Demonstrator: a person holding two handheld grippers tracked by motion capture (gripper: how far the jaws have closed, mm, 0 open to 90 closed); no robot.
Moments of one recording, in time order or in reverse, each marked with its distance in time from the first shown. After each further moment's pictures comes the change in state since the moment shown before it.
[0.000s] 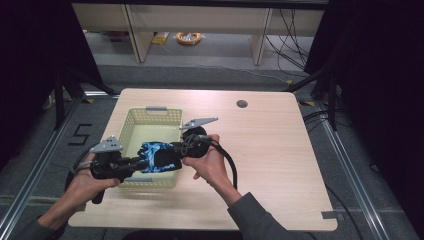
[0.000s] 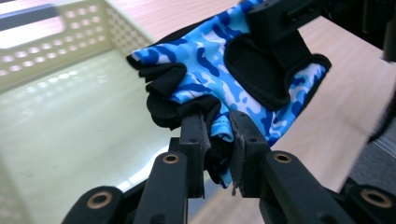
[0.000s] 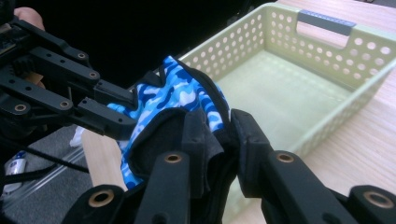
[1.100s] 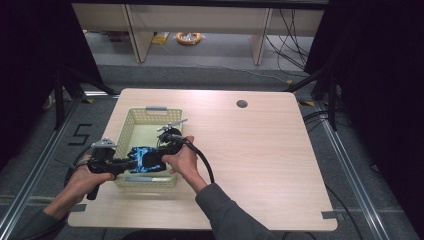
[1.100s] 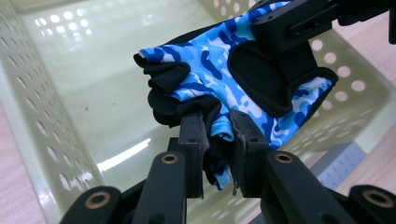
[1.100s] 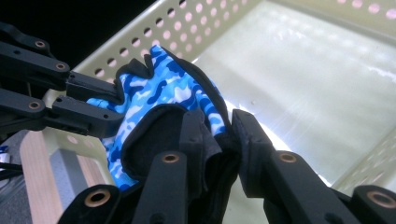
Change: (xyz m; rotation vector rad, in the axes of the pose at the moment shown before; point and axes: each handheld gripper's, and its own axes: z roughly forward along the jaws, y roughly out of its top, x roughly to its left) left arm 0.061 -0.036 0.026 0.162 0.078 -0.073; right arm -0.018 -0.005 0.103 0.157 -0.054 0.064
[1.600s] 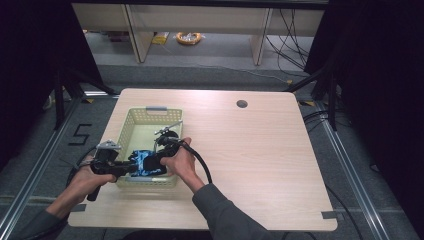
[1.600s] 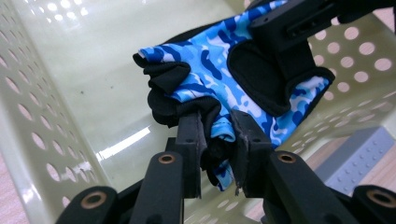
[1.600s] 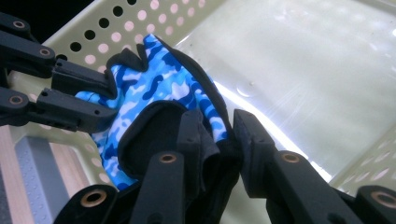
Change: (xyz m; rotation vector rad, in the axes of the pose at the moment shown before) left arm 0.002 -0.003 0.008 0.066 -0.001 0.012; right arm 0.002 -0.002 0.013 0.075 -0.041 -0.010
